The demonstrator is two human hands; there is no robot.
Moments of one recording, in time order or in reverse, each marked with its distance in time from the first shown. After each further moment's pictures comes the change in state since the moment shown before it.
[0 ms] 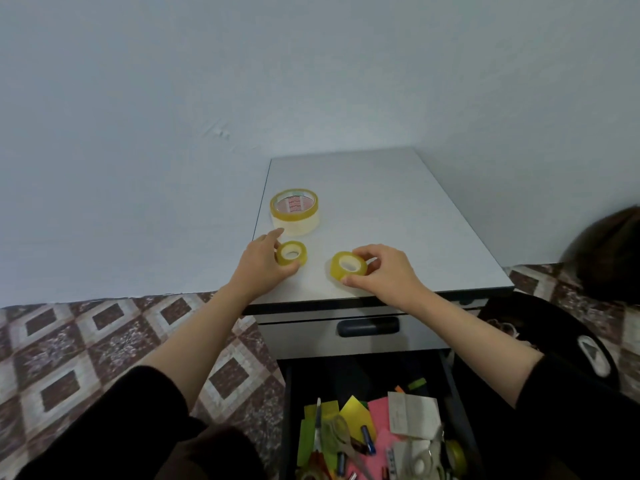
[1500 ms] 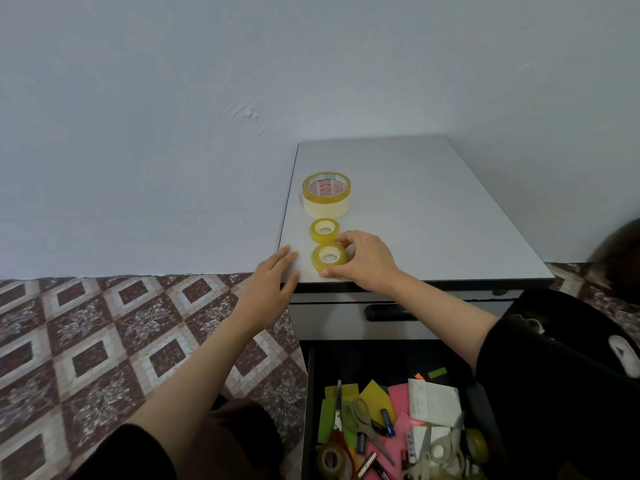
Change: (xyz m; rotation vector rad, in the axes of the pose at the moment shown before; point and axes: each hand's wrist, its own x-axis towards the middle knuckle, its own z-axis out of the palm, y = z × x) left_hand -0.072 -0.040 0.001 0.014 -0.018 0.011; right_hand 0.014 -0.038 0.062 -0.277 -0.086 -0.101
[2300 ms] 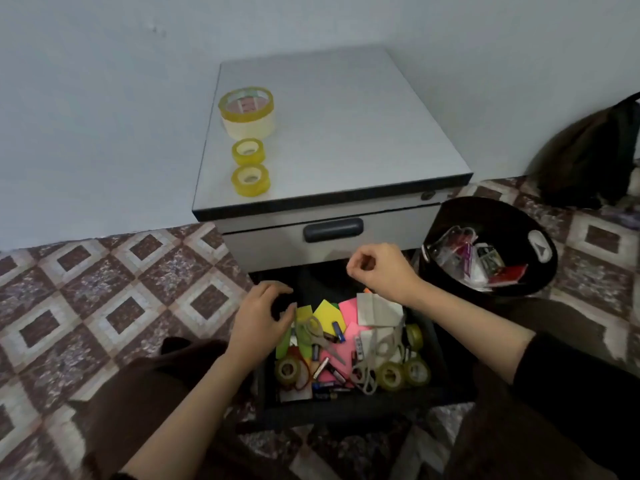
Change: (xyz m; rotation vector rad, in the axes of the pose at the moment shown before) left_hand -0.116 0.022 0.113 -0.118 -0.050 0.103; right_hand -0.139 0.116 0.008 0.164 -0.049 0.172
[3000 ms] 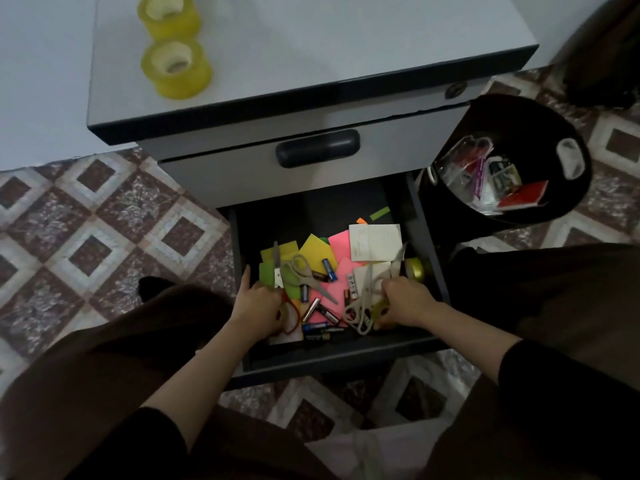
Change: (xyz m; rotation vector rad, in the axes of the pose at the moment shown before) left_hand -0.019 -0.050 0.084 0.787 -0.851 0.015; right_hand -0.051 0.133 0.086 -0.574 -0.627 0.392
